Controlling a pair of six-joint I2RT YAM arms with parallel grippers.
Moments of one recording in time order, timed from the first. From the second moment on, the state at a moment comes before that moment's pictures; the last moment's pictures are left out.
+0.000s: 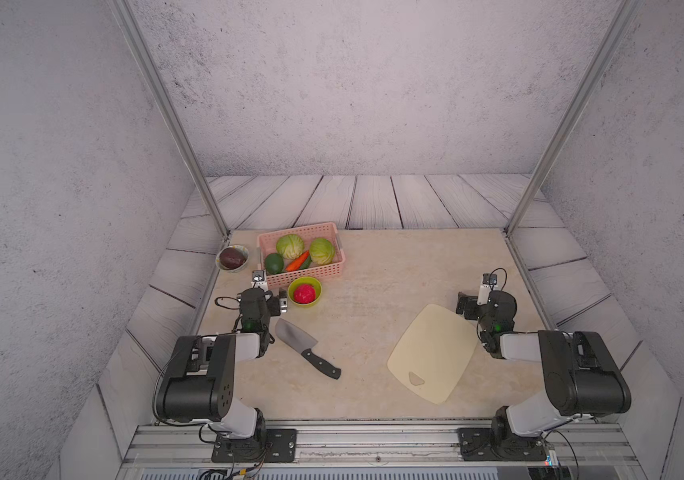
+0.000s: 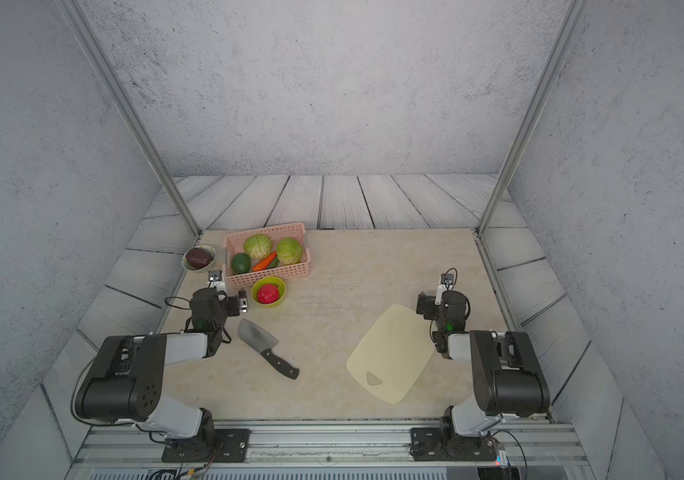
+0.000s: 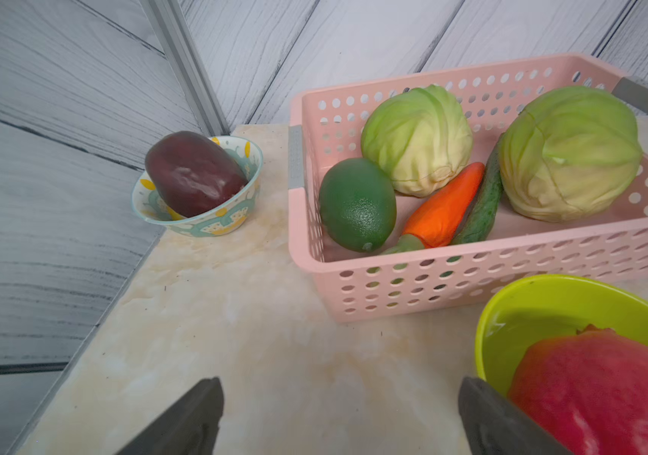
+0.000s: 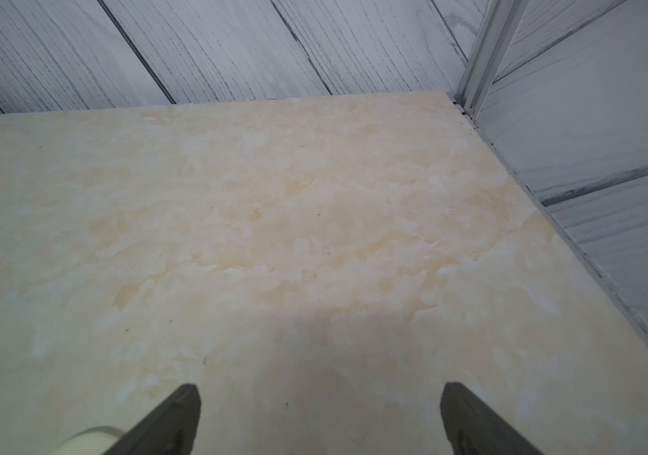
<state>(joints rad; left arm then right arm) -0.02 1.53 0.46 0.66 -0.14 0.02 -0.01 1.54 0.43 0.65 0.05 0.02</state>
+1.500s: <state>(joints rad) -0.02 1.53 0.46 0.66 -0.15 0.02 -0.01 1.54 0.43 0.65 0.05 0.02</state>
